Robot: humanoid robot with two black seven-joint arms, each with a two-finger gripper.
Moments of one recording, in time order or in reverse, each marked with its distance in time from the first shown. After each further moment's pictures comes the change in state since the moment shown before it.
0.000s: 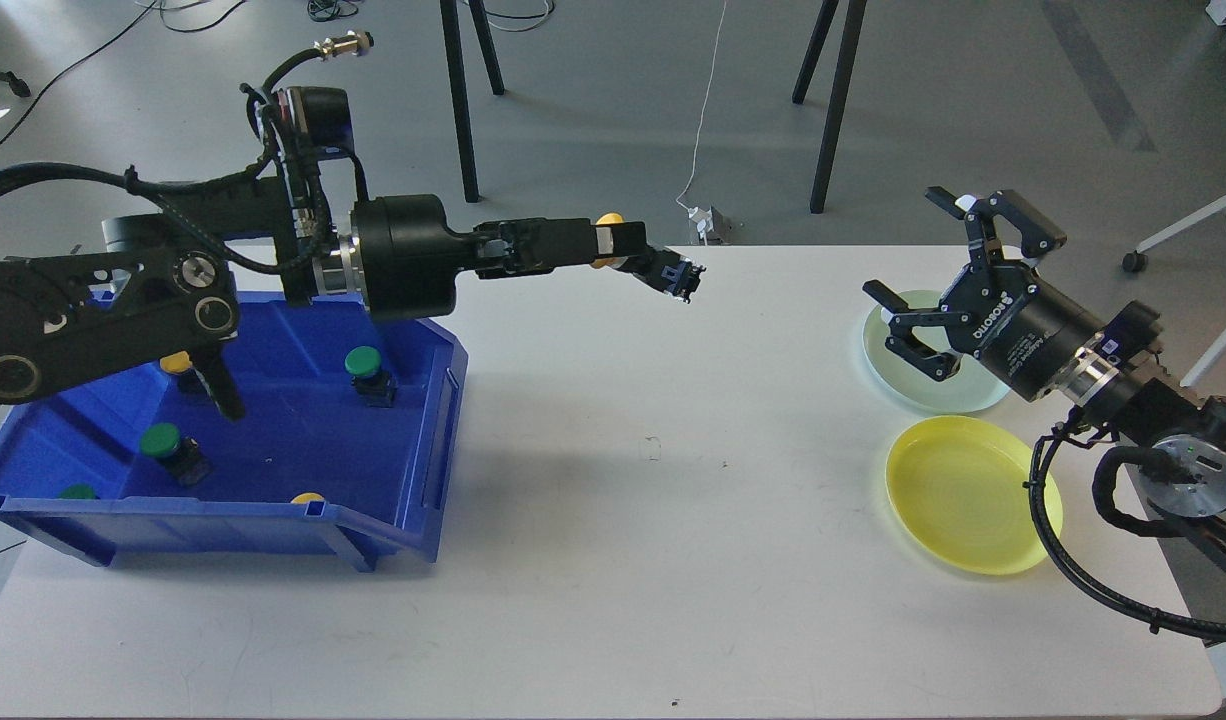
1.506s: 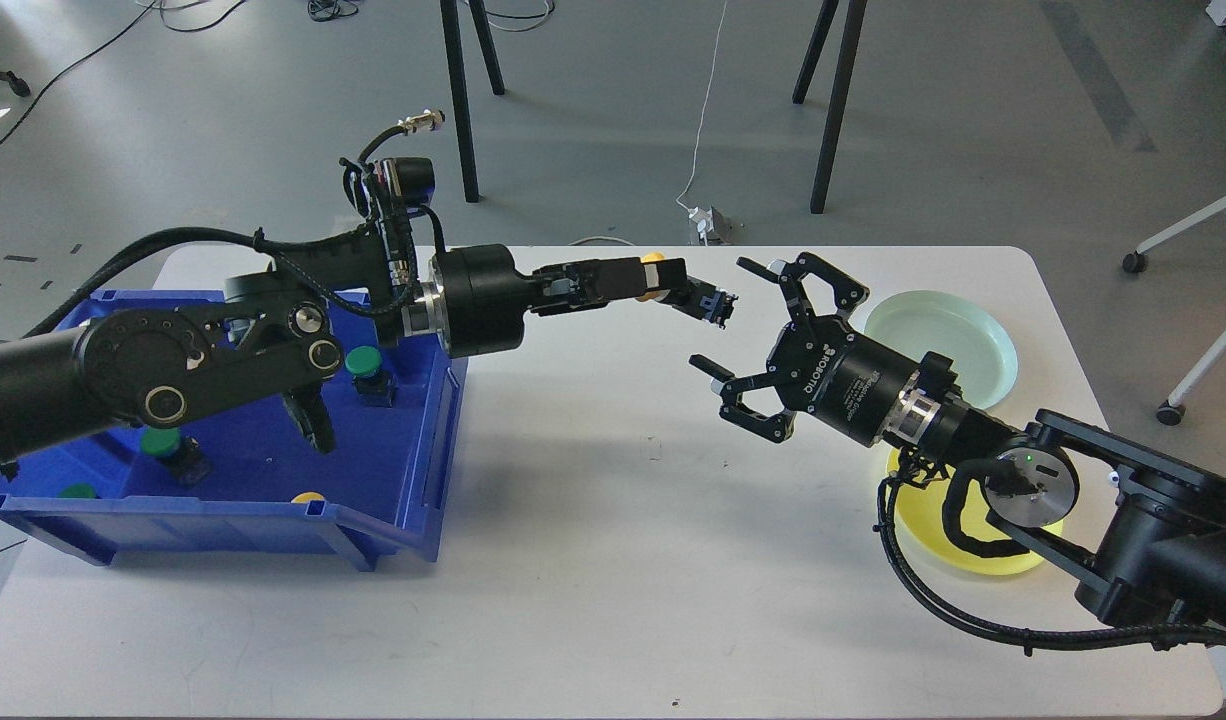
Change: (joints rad) left arm 0.098 -0.150 -0.017 0.137 0.005 0.046 0.000; right arm 0.145 0.160 -0.246 0.045 0.267 0.000 -0.091
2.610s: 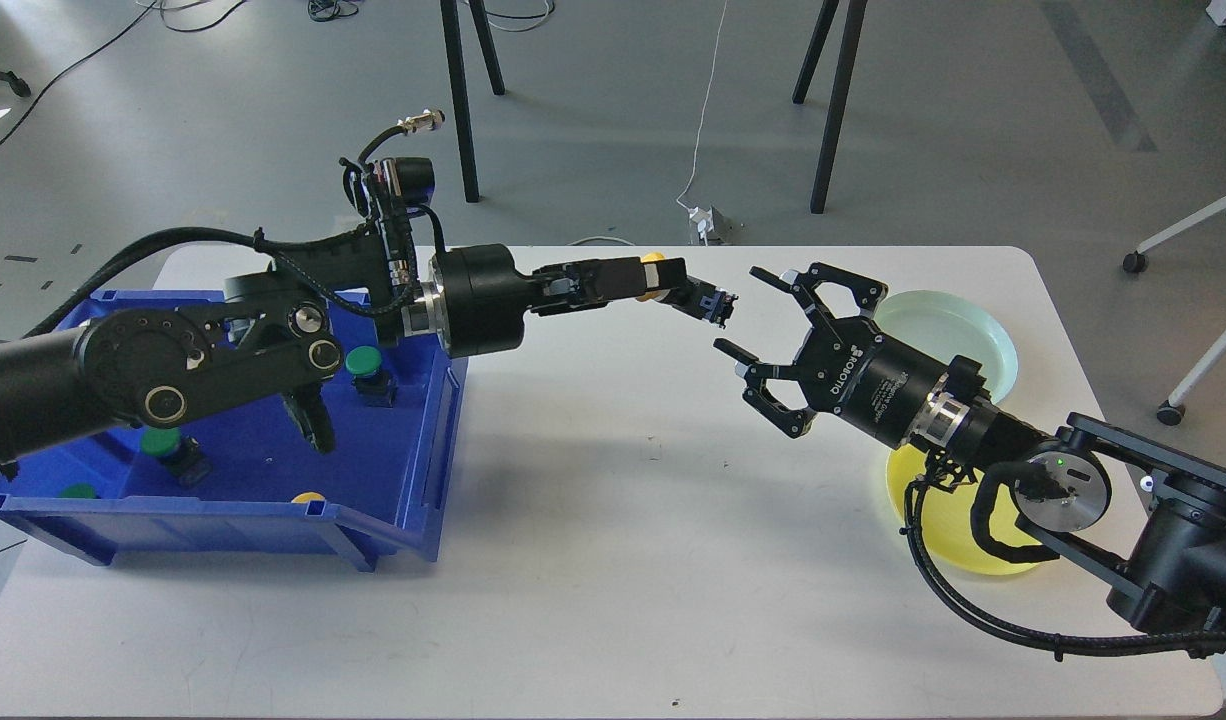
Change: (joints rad) left arm 0.000 0.000 0.000 0.000 -0.001 0.000 0.000; right arm -0.015 -0.061 0.001 0.020 0.020 0.000 0.005
